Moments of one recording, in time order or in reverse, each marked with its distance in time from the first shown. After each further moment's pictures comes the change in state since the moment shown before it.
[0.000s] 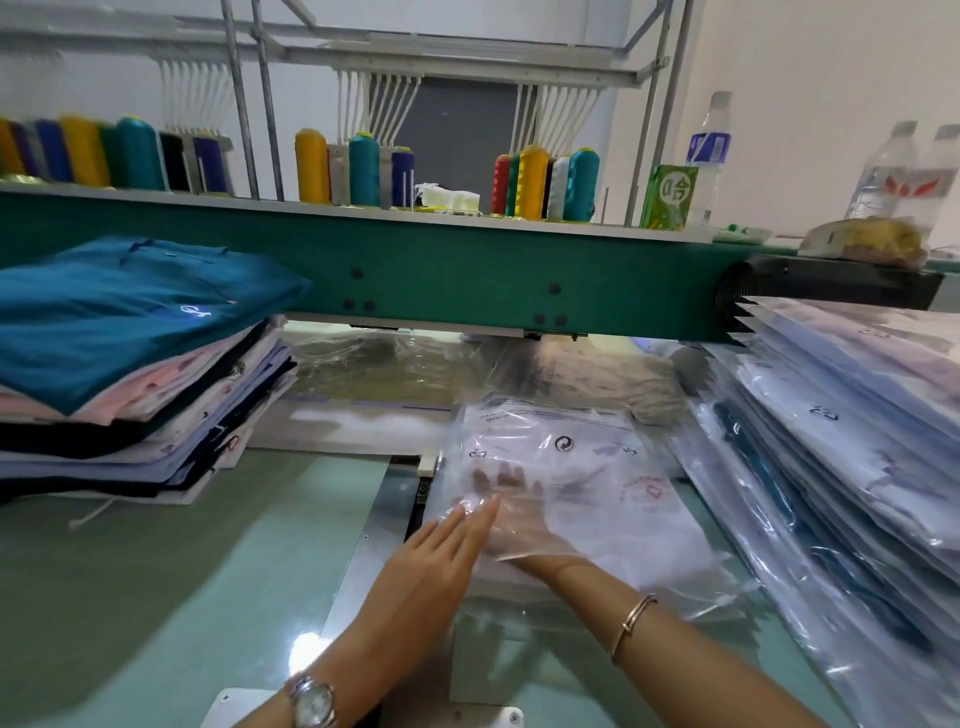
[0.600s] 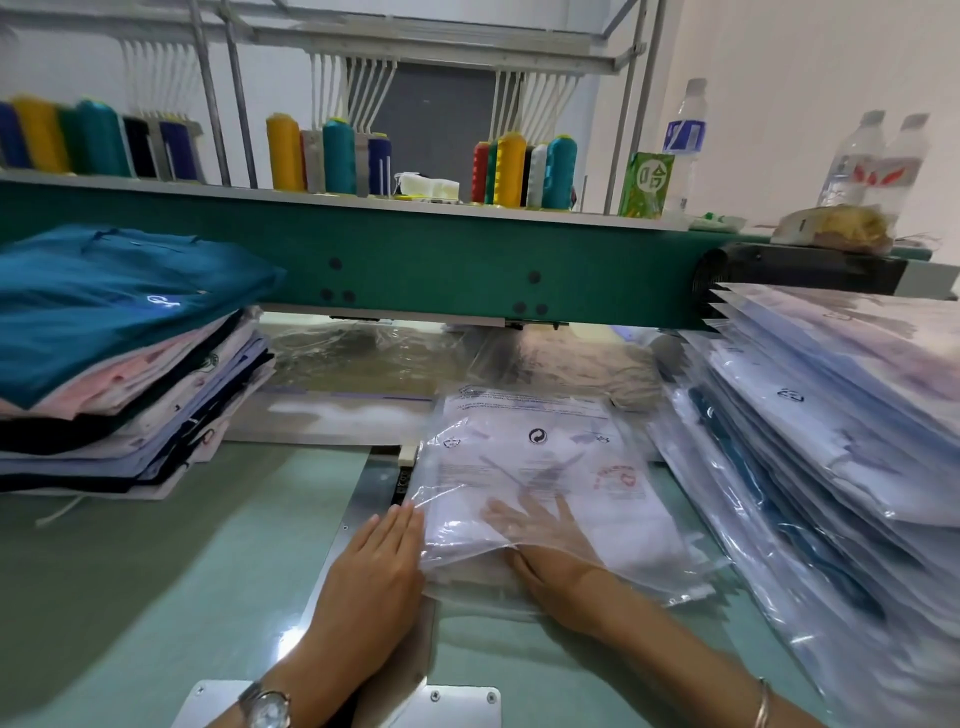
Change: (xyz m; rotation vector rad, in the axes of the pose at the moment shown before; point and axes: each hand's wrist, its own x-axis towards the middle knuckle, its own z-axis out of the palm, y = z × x) left_hand -0.016 -0.004 0.010 0.157 0.039 -0.204; right_hand -0.063 0.052 0.034 0.149 0.219 -0.204
